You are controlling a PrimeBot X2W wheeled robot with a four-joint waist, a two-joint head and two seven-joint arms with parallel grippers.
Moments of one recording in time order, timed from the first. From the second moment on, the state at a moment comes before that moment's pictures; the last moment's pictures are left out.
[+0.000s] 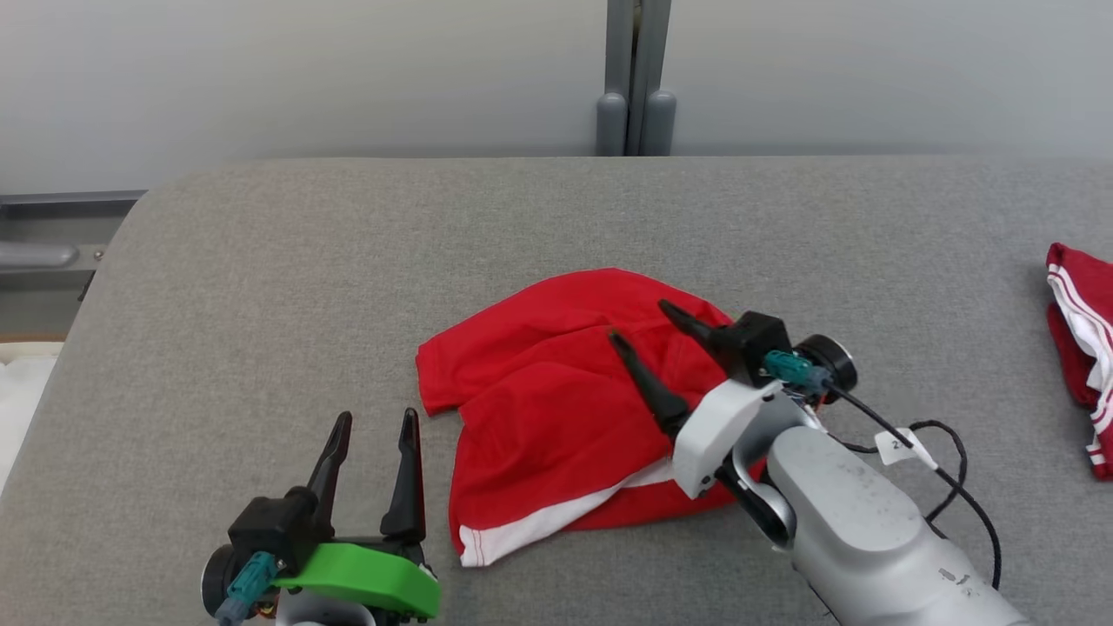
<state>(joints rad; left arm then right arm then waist) -0.05 0.05 -0.23 0.22 -0.36 -0.07 -0.26 -0.61 -0.05 0.60 0.71 0.38 0.13 -0.26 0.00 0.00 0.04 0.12</state>
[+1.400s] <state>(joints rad) 0.06 0.05 -0.16 0.23 -0.36 -0.05 -0.26 -0.09 -0.05 0.01 0.30 0.17 0.13 -0.26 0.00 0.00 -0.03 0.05</state>
